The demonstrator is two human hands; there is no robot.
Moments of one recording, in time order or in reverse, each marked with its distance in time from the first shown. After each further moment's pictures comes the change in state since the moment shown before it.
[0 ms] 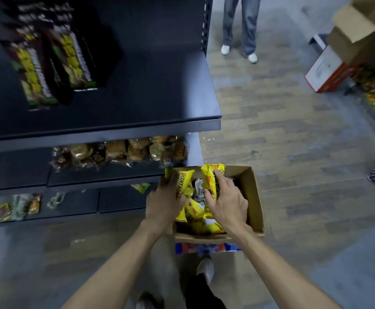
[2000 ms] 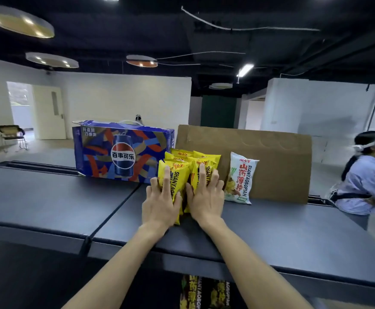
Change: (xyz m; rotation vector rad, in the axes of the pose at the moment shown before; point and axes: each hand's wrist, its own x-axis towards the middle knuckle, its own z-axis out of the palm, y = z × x) left_hand 0.152 -0.277 -0.522 -0.084 1.025 -0.052; right_hand 0.181 -0.635 -0.176 0.070 0.661 -0.592
